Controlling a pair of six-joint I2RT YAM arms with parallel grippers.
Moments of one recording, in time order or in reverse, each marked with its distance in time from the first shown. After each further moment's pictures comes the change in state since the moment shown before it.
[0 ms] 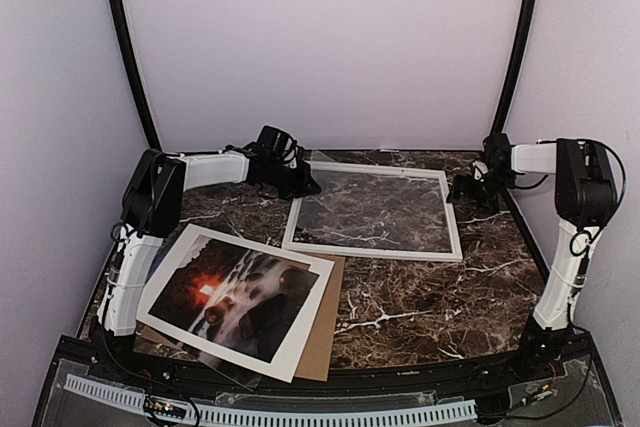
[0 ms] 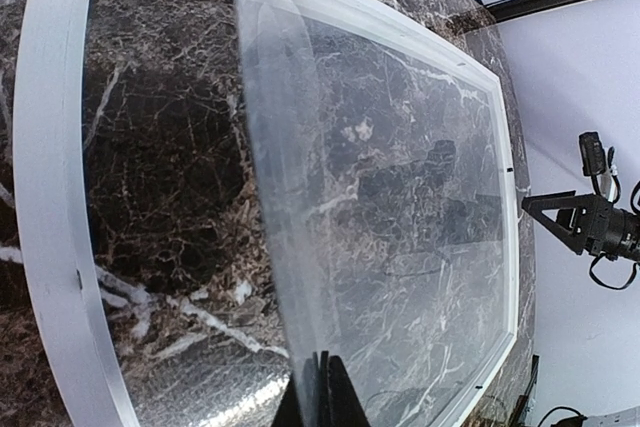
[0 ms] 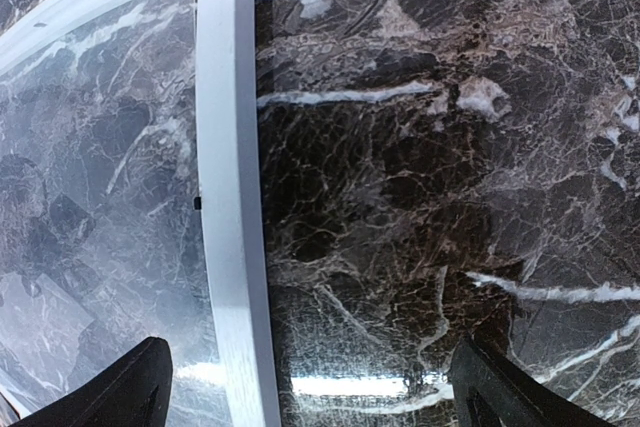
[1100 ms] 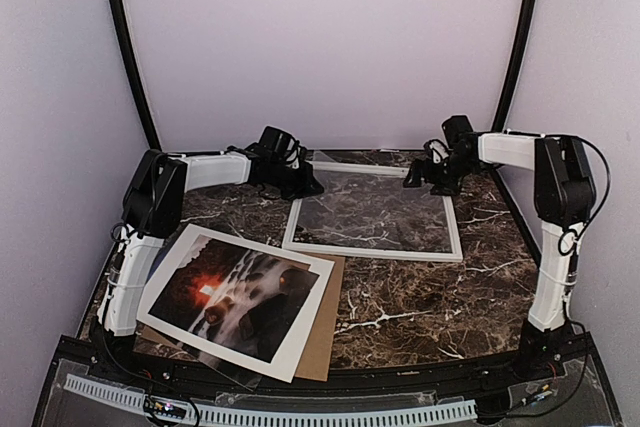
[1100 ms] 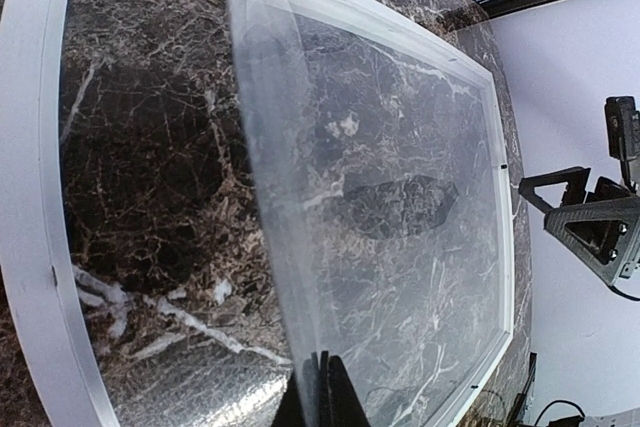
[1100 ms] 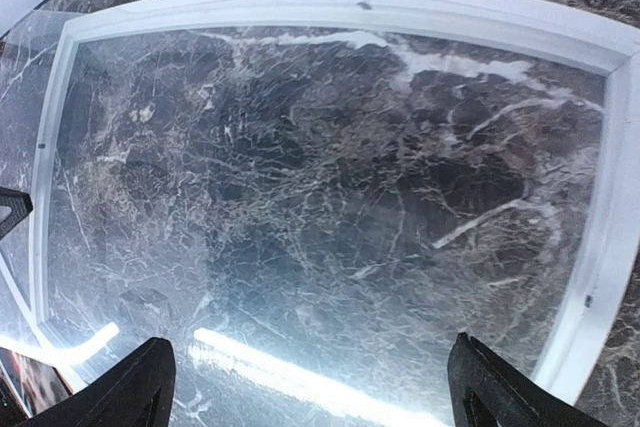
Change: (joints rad) left arm -0.012 0.000 -0.004 0.019 0.005 -0.008; right arm 0.212 0.062 0.187 0.003 -0.093 0.021
